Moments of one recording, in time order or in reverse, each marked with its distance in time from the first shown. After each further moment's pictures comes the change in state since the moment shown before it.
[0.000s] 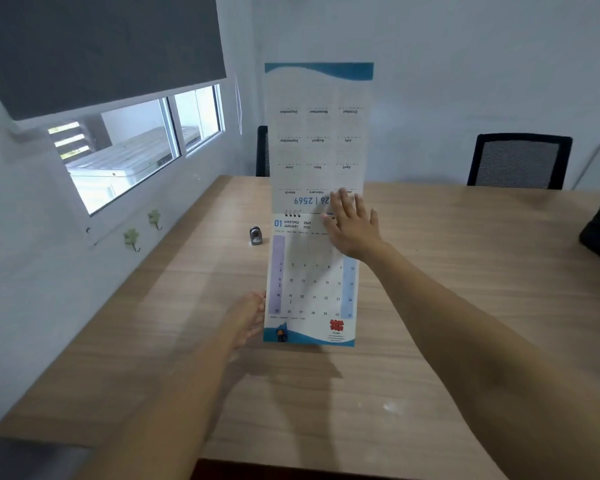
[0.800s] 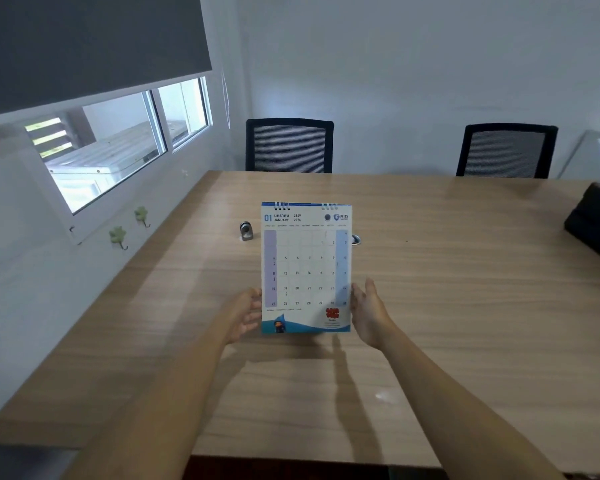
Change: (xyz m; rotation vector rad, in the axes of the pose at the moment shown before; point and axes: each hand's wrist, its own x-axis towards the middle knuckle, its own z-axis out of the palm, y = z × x) left_hand 0.013 -0.007 0.004 0.017 -0.072 -0.065; right_hand -0.102 0.054 0.092 1.473 -0.214 0.573
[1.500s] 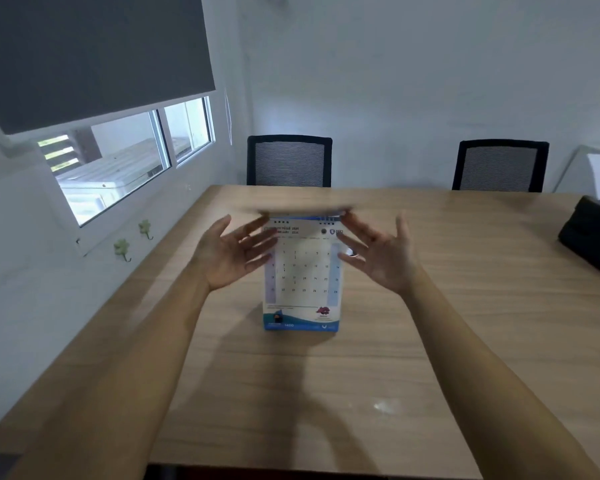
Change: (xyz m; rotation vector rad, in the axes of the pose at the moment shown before) left_hand -0.041 0.115 -0.024 -0.491 -0.476 0.245; right_hand -0.033 -0.118 -0.001 0.191 -0.401 -0.301
